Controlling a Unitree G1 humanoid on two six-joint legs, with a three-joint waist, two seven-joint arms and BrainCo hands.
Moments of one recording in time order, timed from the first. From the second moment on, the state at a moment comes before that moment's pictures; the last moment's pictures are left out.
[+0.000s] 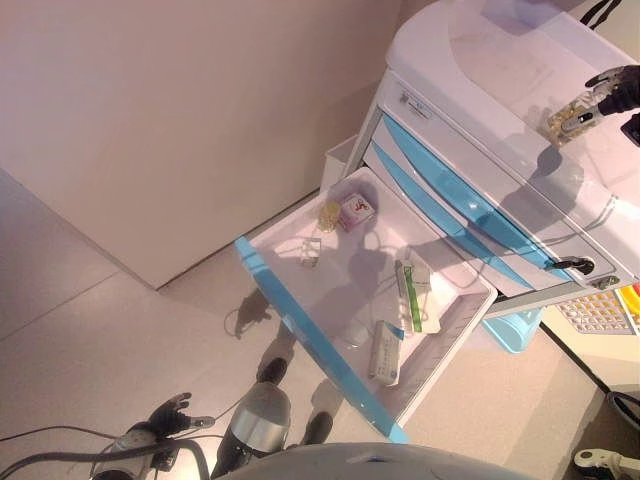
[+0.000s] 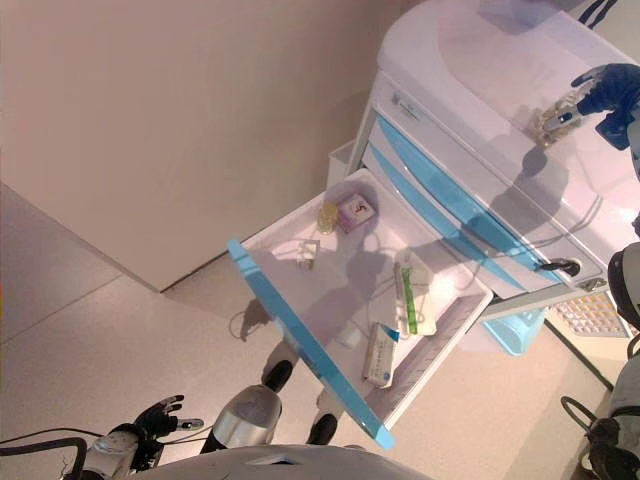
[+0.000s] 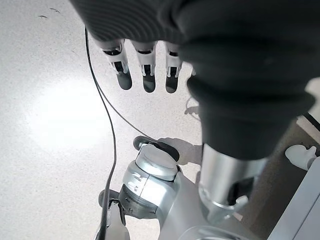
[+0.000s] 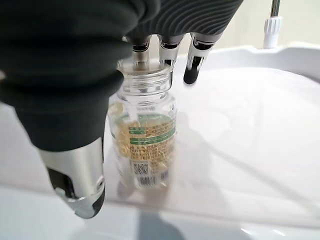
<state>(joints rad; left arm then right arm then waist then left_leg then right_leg) 0.08 0.49 -0.20 1.04 -0.16 -0.04 -0.14 -1.39 -1.04 0.68 1.08 0.00 0.28 0.35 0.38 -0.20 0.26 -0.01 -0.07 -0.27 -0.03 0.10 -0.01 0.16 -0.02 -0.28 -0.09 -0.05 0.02</state>
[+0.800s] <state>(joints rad) 0.11 0.47 -0.23 1.04 -0.11 -0.04 -0.17 -1.23 -1.11 0.25 0.87 0.59 0.00 -0.25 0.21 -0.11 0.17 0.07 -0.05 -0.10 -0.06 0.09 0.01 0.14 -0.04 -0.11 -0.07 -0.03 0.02</state>
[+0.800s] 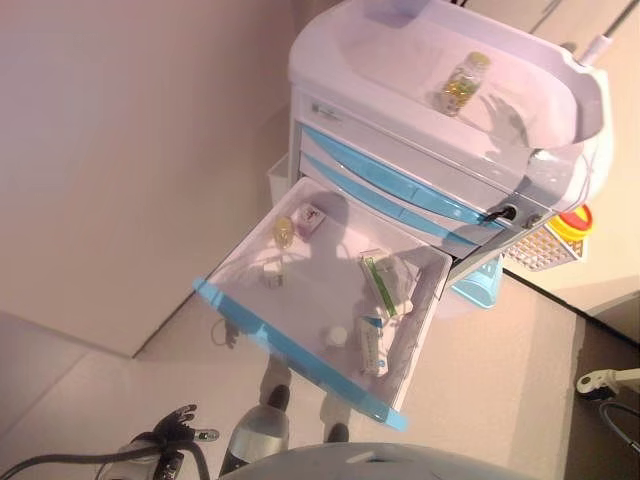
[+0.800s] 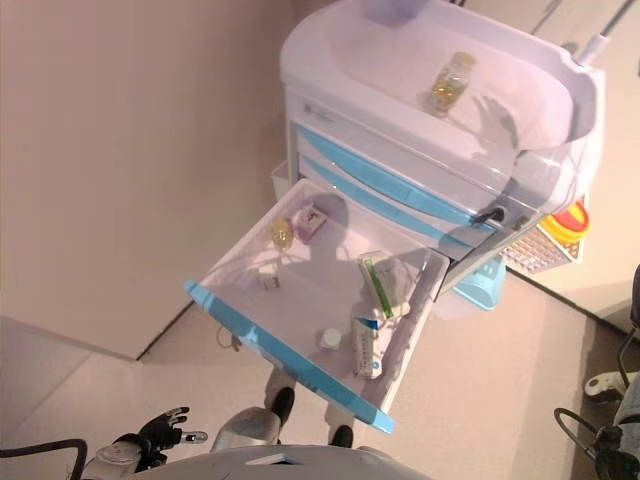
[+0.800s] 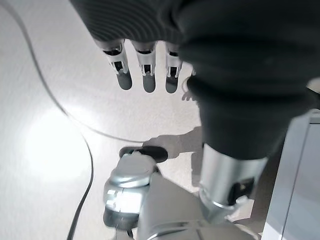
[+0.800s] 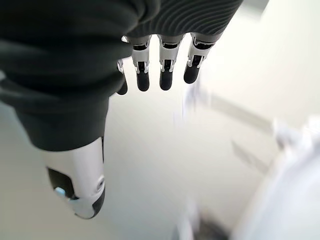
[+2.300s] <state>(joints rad) -0.30 0.59 -0.44 0.65 -0.13 -0.01 -0.15 -0.20 -0.45 0.21 0.90 0.15 -0.18 -0.27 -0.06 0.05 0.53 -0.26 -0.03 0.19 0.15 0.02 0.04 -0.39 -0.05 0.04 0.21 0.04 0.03</state>
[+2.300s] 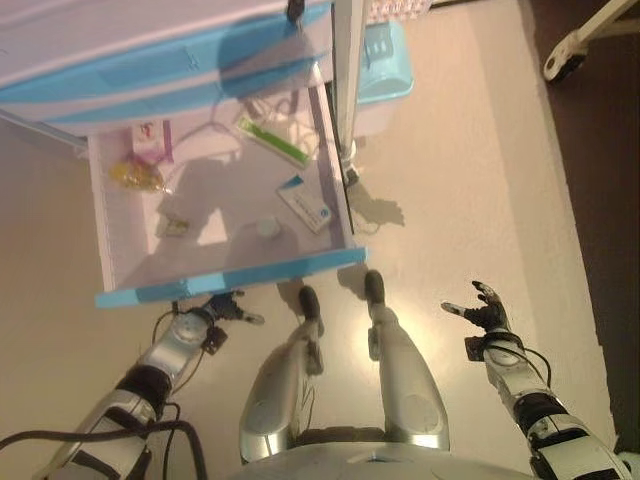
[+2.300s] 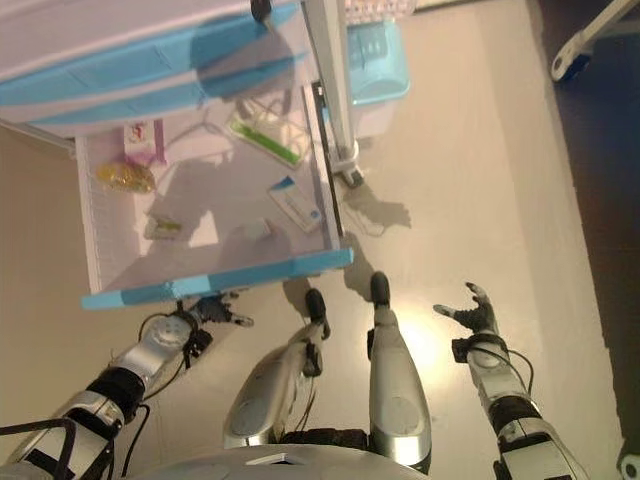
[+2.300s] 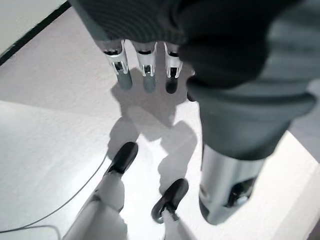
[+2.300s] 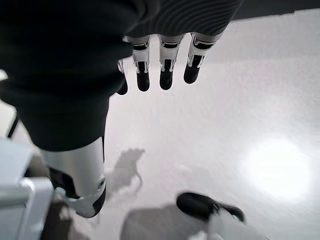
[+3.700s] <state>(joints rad) -0.43 0.57 -0.23 0.78 -0.41 -0.08 -0.01 -0.16 -0.45 0.34 0.81 0.01 -0.16 -0.18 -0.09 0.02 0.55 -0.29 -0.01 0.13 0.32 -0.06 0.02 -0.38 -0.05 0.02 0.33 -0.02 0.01</state>
